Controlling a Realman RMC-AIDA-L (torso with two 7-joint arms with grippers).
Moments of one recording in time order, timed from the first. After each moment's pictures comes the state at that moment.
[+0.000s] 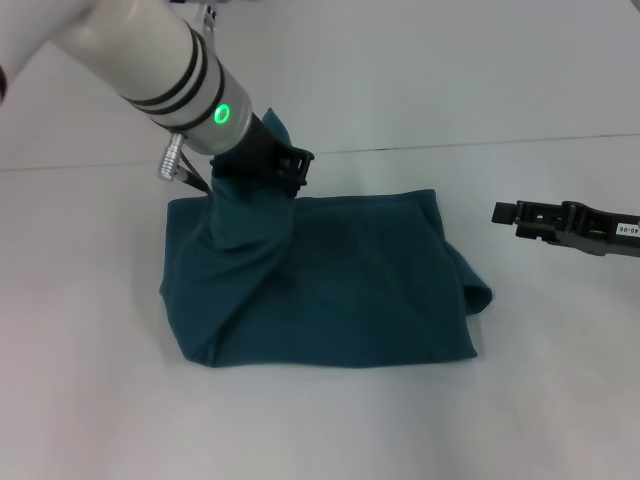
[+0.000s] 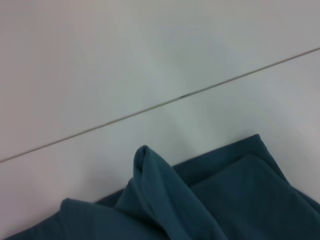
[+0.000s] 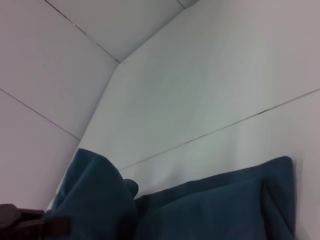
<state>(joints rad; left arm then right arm) -1.14 -2.17 1.10 0.94 2.85 1.29 -2.98 0.57 1.99 -0.49 -0.62 -2.10 -1.34 2.15</state>
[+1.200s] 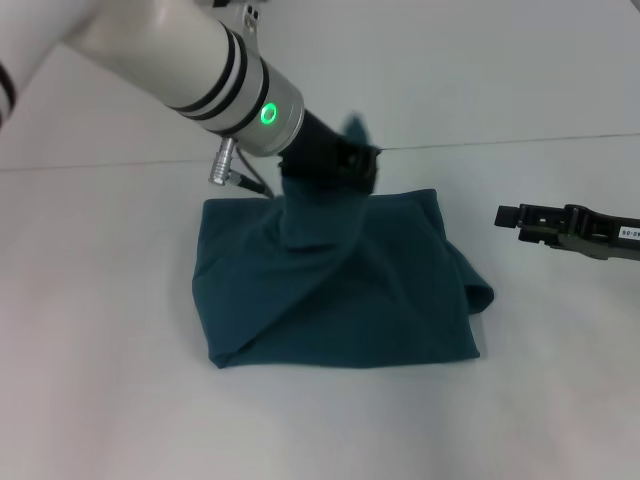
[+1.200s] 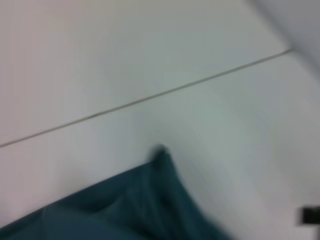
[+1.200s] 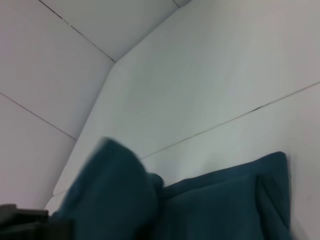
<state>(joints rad) -1.14 -2.16 1.13 0.89 2.60 1.22 -2.91 0.57 1.99 -0.49 -0.61 -2.10 -1.34 2.16</state>
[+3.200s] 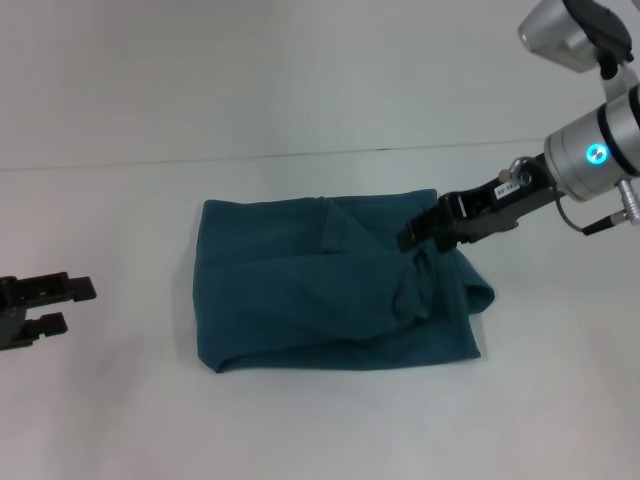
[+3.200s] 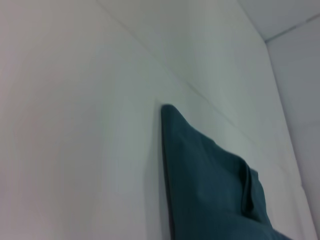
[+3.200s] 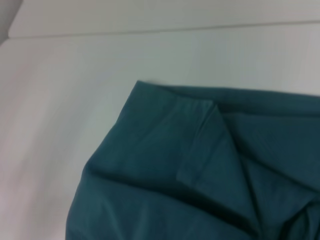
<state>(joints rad) -0.47 -2.07 0.46 0.99 2.29 1.59 -2.57 0.95 1.93 -0.84 -0.61 -2.46 -1.38 2.61</state>
